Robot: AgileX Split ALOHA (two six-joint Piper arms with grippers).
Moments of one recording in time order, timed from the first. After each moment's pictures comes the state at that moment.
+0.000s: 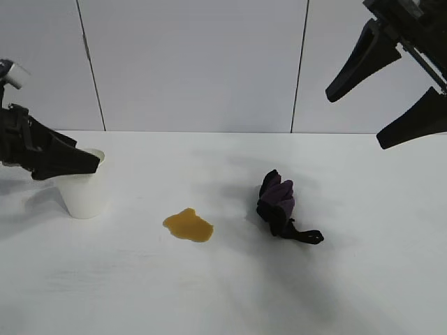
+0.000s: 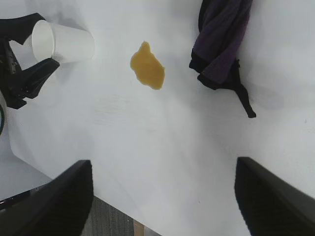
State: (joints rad) left arm 0.11 2.00 -1.00 -1.60 0.86 2.28; right arm -0.02 1.57 -1.09 0.77 1.01 -0.34
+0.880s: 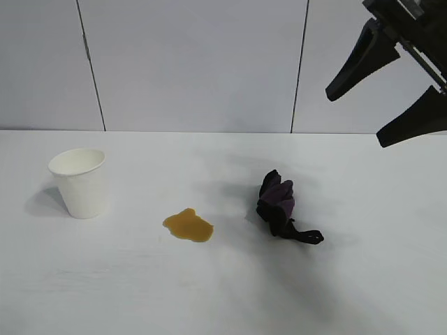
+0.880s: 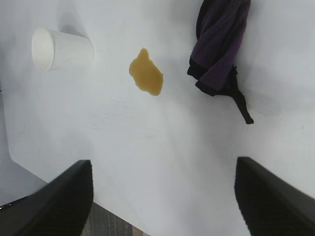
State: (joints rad) left arm 0.11 1.18 -0.99 -1.21 0.80 1.39; right arm -0.02 1.57 -1.09 0.77 1.00 -0.34
